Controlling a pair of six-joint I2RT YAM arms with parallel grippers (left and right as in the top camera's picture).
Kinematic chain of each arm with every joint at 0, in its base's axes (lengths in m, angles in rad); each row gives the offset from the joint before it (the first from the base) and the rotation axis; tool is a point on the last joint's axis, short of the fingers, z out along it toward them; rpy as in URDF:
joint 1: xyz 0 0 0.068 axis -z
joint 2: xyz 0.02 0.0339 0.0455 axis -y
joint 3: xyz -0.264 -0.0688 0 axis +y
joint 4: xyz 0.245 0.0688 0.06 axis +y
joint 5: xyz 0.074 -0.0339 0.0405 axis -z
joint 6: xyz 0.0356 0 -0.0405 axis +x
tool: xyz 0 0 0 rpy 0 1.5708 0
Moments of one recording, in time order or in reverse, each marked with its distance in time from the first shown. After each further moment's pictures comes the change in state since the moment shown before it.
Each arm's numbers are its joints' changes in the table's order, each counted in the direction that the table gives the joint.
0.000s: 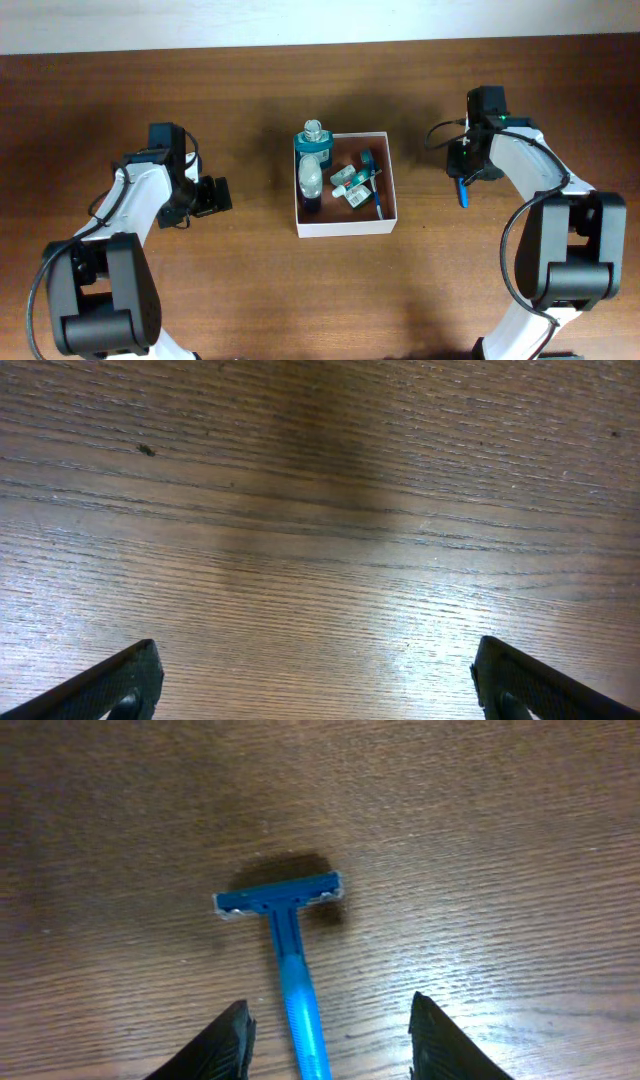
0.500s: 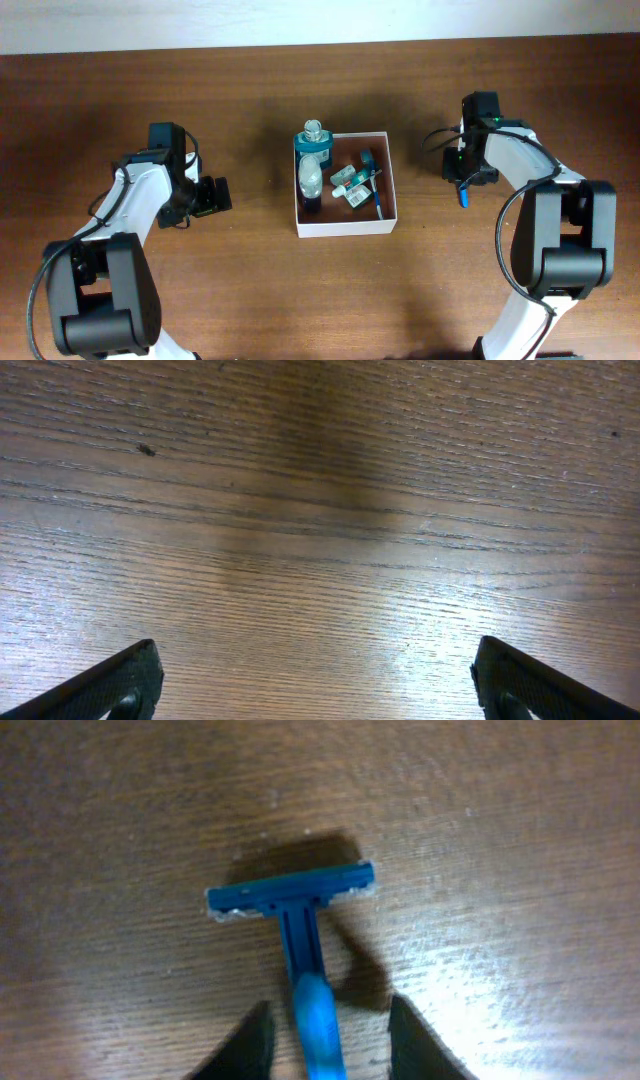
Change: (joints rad) left arm 0.000 0.000 0.000 0.000 0.000 0.000; right arm 0.000 -0.062 0.000 -0.003 -0.022 -0.002
